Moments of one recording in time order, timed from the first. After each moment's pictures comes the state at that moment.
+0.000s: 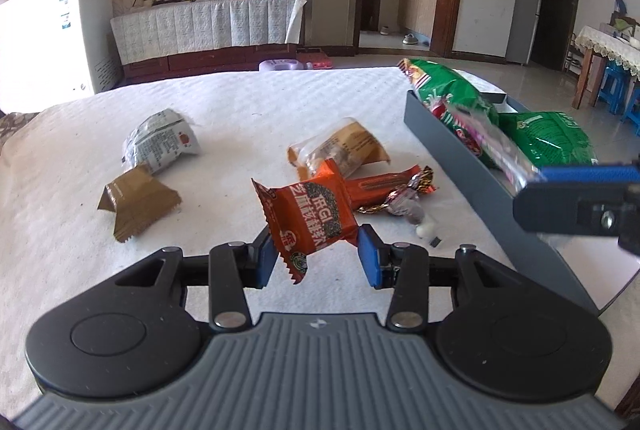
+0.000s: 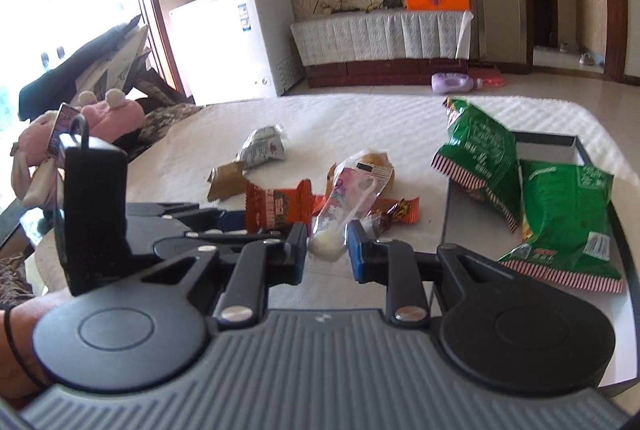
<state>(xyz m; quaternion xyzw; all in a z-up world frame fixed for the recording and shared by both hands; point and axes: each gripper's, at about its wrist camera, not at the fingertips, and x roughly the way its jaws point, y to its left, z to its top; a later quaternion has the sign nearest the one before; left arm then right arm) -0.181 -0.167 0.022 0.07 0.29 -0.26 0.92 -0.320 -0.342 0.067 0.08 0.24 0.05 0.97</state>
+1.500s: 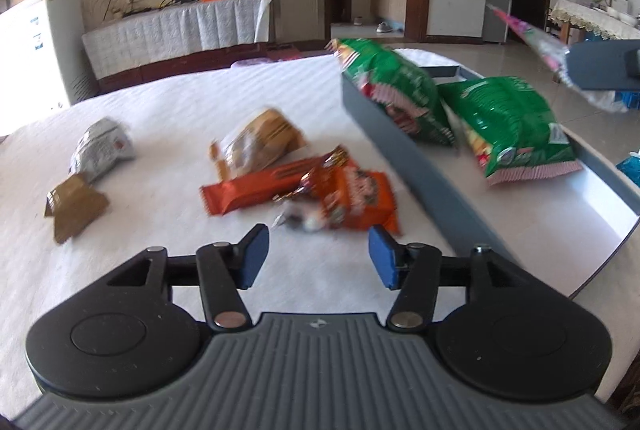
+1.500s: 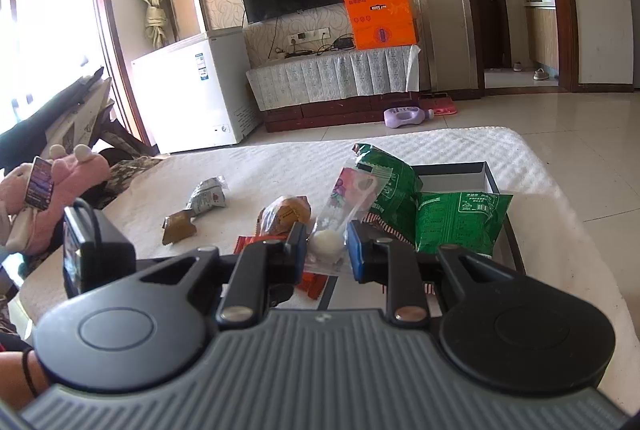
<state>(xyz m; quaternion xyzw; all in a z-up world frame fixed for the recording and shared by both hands) -0.201 -0.208 0.005 0.11 0.30 -0.29 0.90 -0.362 -0.404 0.084 0.11 0.20 -0.01 0.97</state>
